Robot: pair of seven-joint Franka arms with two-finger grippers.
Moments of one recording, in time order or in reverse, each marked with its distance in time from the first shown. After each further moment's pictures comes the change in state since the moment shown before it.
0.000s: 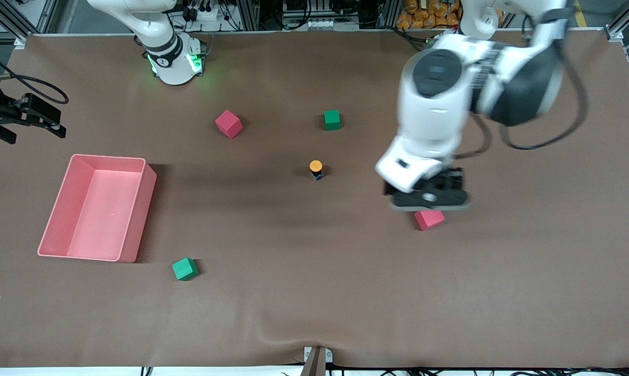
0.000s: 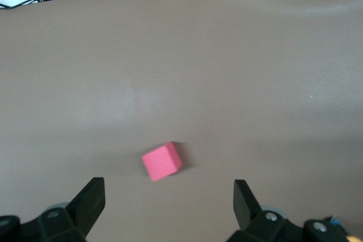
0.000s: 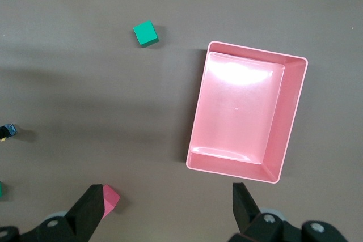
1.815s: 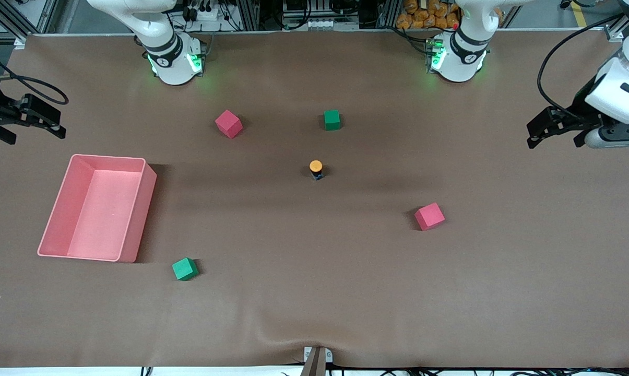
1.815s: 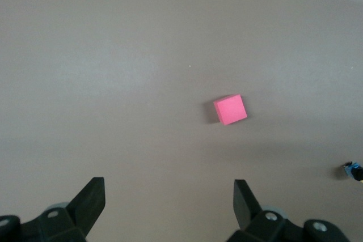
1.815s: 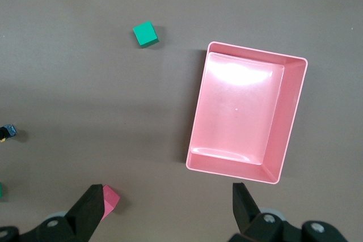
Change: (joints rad) left arm 0.426 -0.469 -0.015 -0.415 -0.273 -0.024 0.294; right arm 0.000 0.001 0.000 0.000 0.000 0.003 0.000
